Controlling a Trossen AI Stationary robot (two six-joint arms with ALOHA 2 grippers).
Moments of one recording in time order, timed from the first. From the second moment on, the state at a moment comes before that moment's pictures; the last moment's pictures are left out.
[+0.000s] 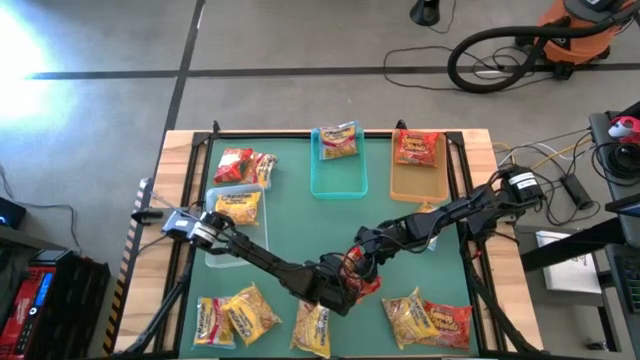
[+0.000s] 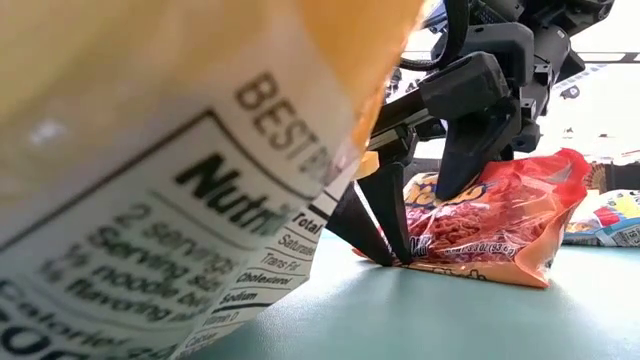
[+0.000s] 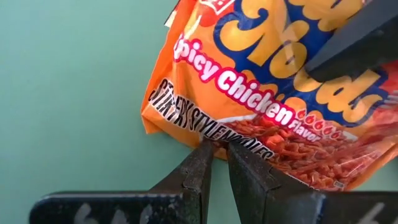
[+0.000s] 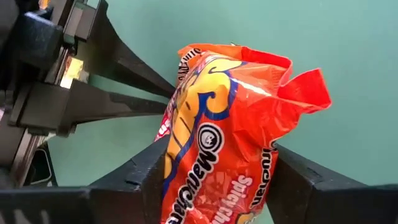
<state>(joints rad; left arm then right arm) -0.43 2.30 1.69 -0.59 -0.44 -1.49 0.24 1.62 0.77 -0.02 -0.17 0.90</state>
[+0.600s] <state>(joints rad) -0.45 2.27 1.69 -0.71 -0.70 -1.55 0.22 1.56 0.77 -0.09 -0.19 0.83</state>
